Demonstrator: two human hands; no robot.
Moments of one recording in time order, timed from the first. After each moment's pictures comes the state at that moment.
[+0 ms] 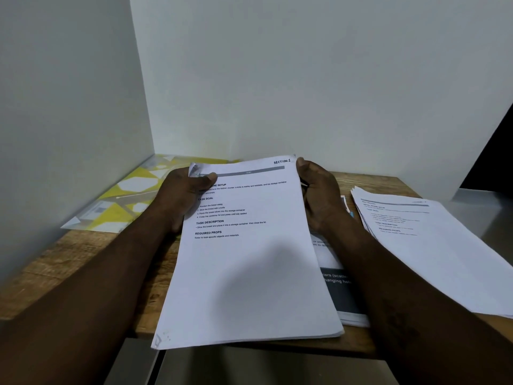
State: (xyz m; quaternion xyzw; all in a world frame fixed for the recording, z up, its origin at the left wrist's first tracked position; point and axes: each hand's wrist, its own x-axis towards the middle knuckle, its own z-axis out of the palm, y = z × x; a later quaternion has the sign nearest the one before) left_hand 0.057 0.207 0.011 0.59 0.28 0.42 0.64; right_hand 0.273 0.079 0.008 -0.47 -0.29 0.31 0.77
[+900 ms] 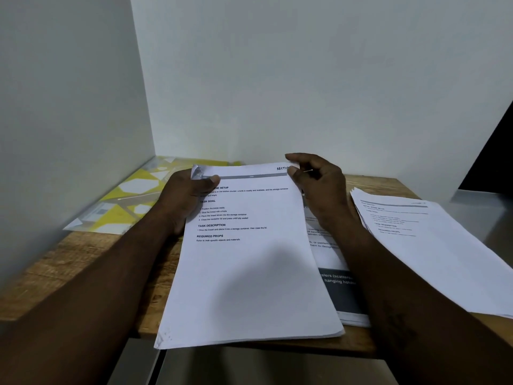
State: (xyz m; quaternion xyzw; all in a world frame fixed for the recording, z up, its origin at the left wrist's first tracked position) left_hand 0.054 0.214 0.007 0.59 0.25 0.41 0.65; right_hand 0.283 0.071 0.013 -0.60 -0.45 0.03 0.67
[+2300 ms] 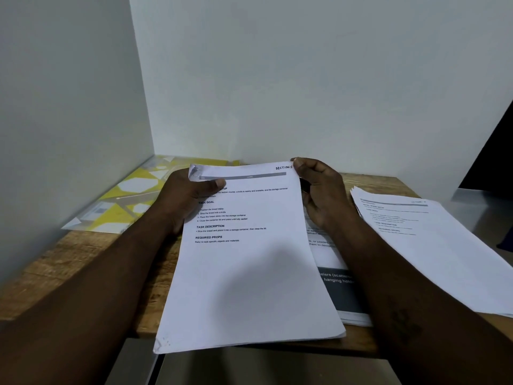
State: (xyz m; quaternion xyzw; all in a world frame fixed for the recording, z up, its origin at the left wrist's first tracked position) left_hand 0.054 0.201 0.011 0.60 0.24 0.41 0.65; right_hand 0.275 0.071 0.020 -0.46 -0.28 0.30 0.79
